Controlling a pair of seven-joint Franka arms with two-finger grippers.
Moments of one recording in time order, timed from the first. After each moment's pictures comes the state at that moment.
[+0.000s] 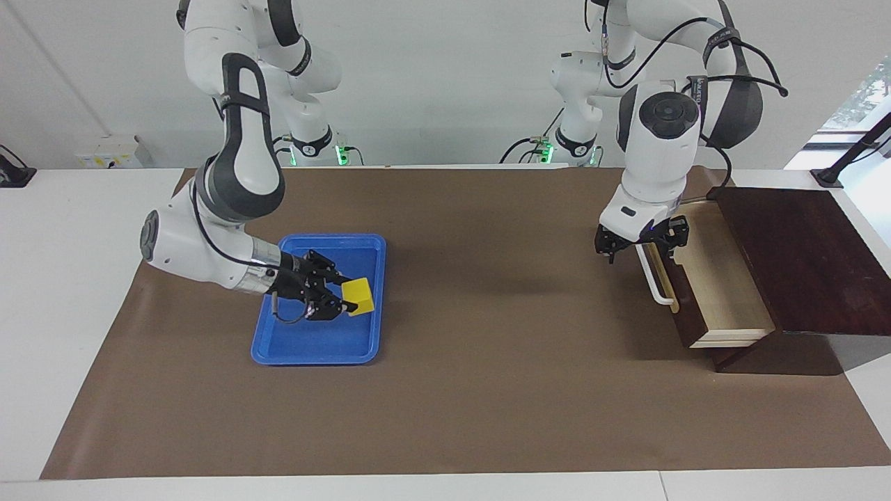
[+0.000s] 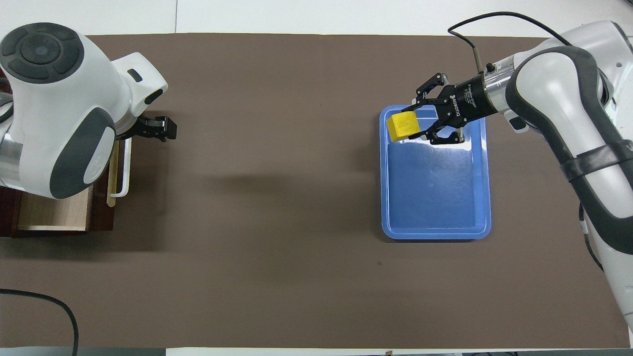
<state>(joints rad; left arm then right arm) -0.22 0.18 -0.09 -1.64 0.21 1.79 -0.34 0.05 0.40 0.03 -1.55 0.73 1.79 1.19</state>
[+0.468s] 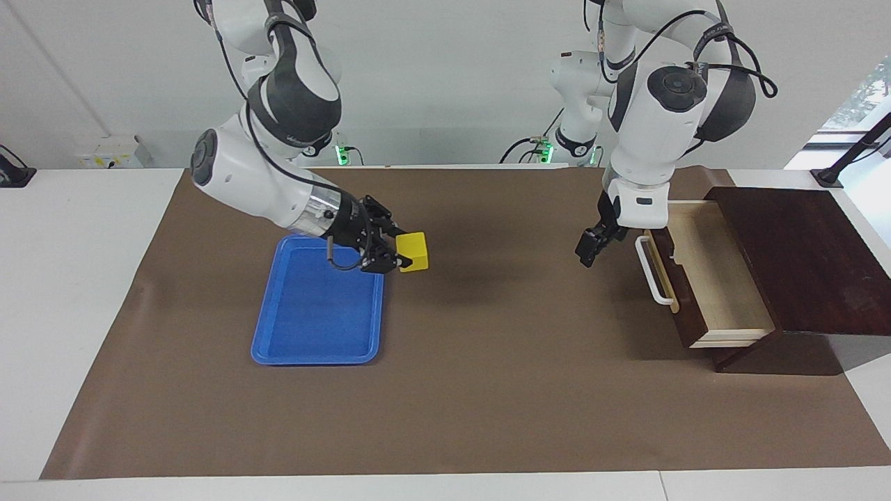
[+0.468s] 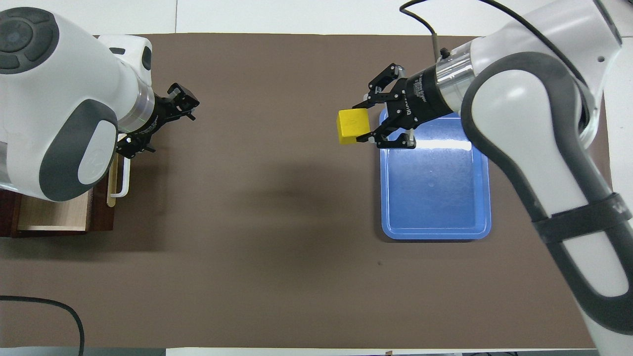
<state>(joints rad) -0.25 0.17 -0.11 -1.59 0.04 1.79 -1.07 0.23 0.33 0.04 -1.48 0.73 1.84 1.58</state>
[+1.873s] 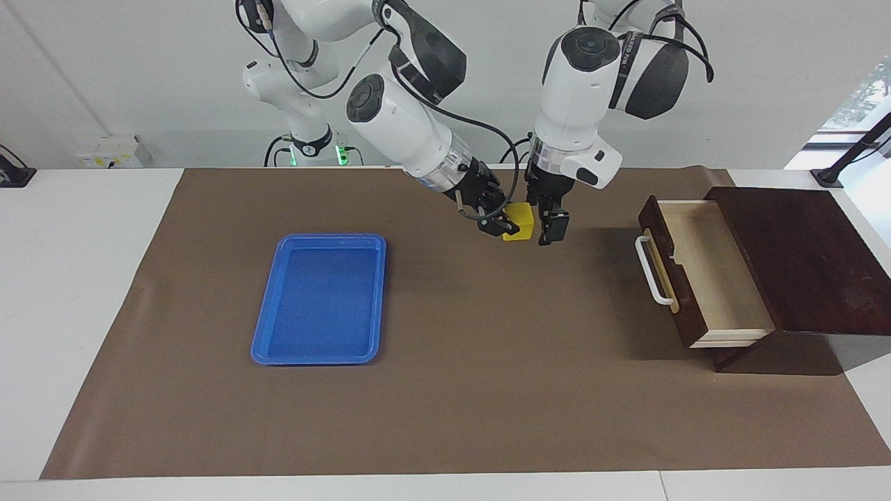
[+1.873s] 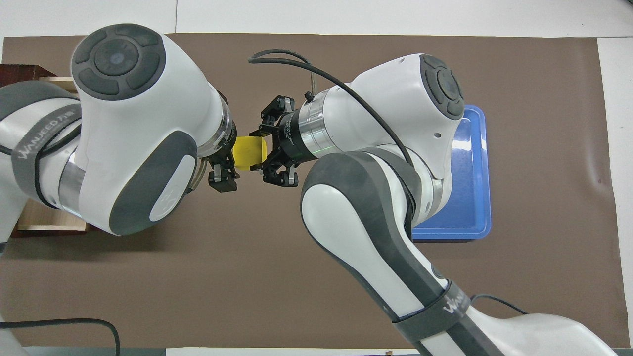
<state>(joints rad) -0.44 0.19 -0.11 -1.49 0.02 1.69 -2.17 0.52 0.34 0.04 -1.47 0.69 2.10 1.82</state>
